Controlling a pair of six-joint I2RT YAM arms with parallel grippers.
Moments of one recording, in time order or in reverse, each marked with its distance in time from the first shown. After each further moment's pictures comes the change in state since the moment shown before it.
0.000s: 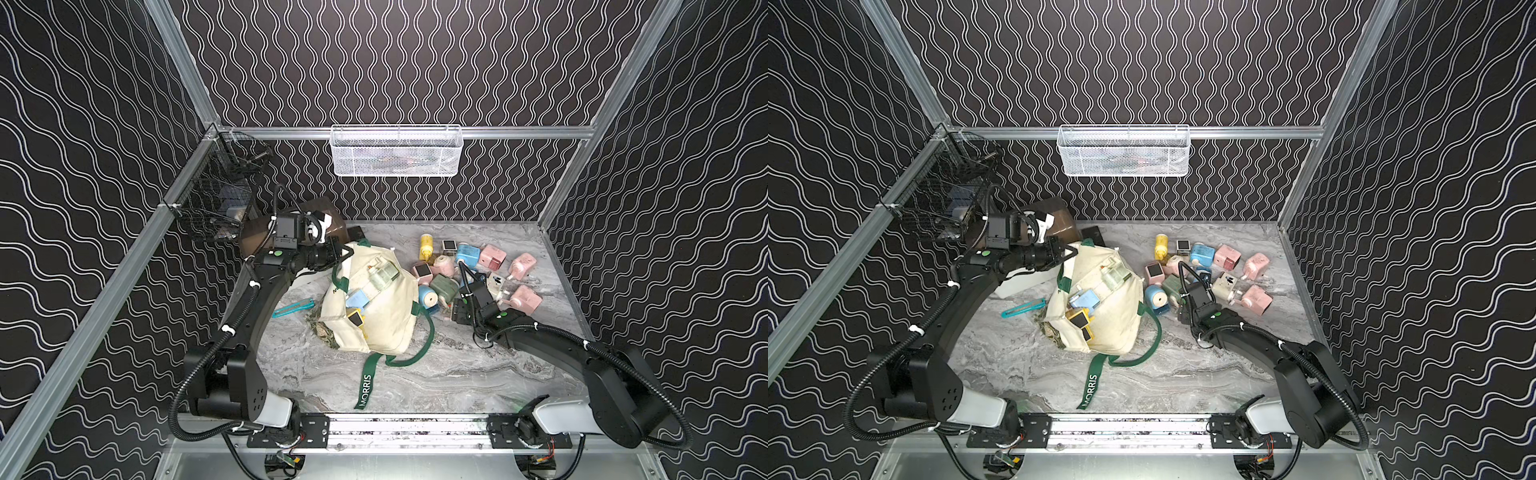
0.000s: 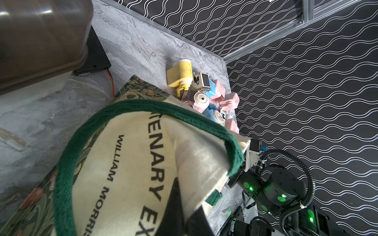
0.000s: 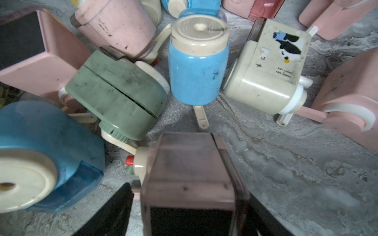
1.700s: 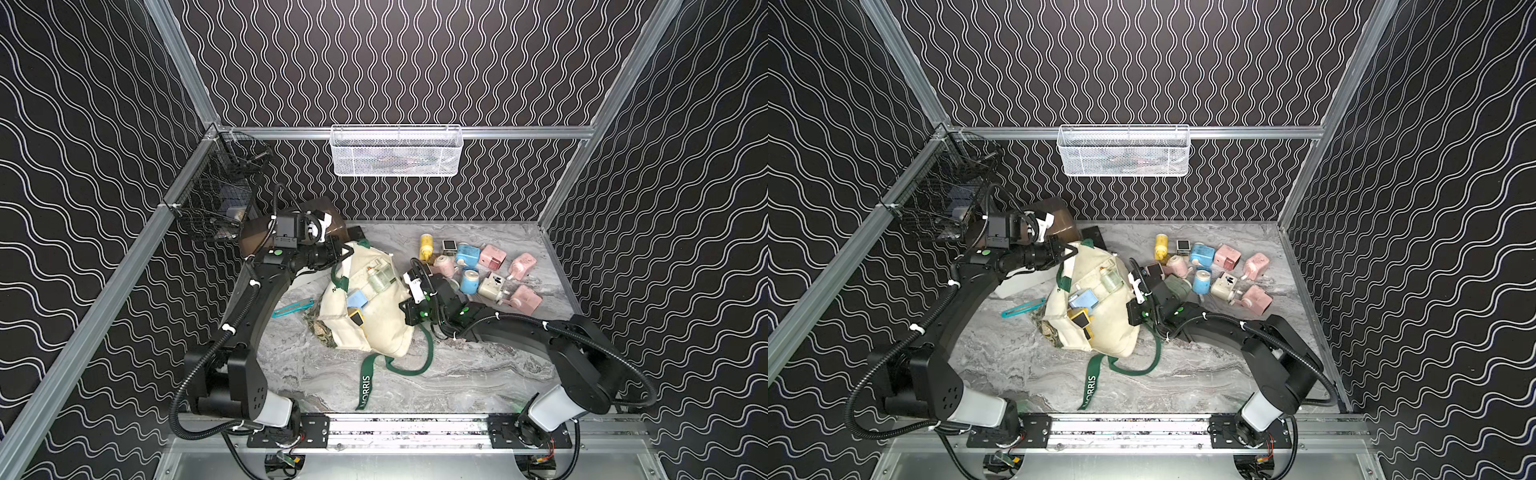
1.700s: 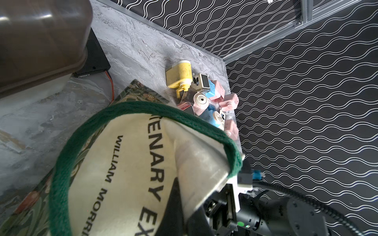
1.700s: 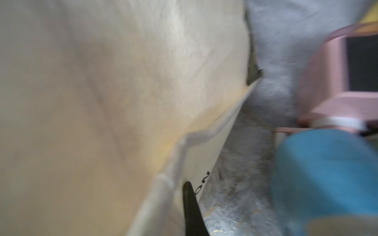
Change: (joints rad) left arm 0.006 0.016 0.014 0.005 0.008 -0.002; right arm 0.265 0.243 0.209 0.282 -0.491 -0.143
